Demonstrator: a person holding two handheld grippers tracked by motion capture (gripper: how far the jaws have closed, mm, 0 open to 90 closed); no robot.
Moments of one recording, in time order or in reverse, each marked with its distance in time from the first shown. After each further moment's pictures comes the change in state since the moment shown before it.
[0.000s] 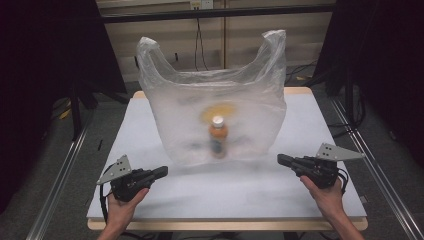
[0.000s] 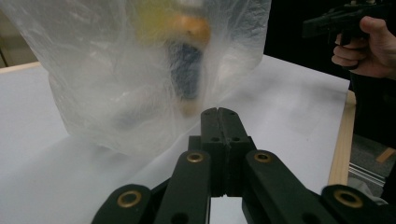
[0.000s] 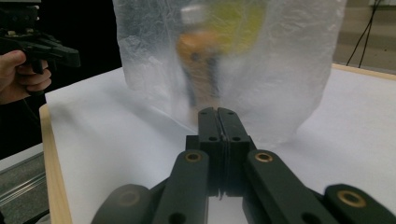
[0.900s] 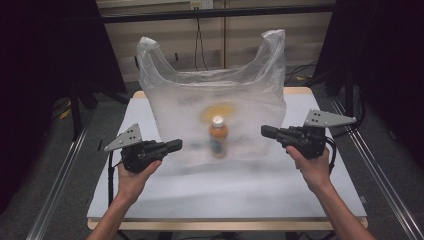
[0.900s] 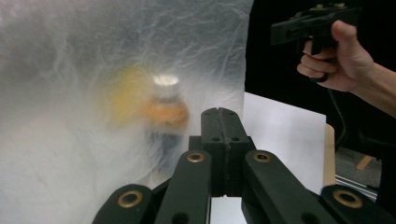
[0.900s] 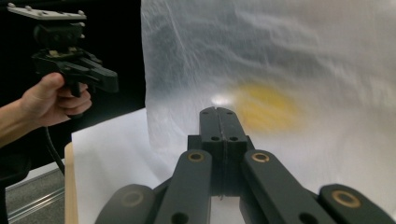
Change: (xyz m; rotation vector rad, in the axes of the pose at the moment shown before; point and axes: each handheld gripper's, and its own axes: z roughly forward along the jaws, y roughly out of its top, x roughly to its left) left arm 0.003 0.084 0.033 -0.051 -0.104 0.068; right arm 0.011 0.090 0.031 -0.076 0.106 -0.046
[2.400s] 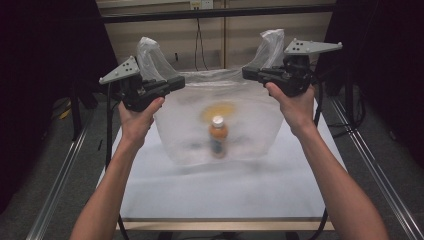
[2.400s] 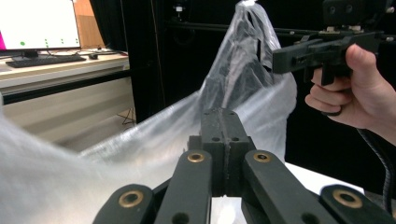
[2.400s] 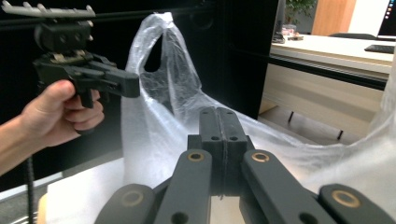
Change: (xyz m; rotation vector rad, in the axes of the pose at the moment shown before) left arm 0.050 0.121 0.029 -0.122 0.048 0.039; right arm -0.021 0.128 0.054 -0.013 -0.018 -0.061
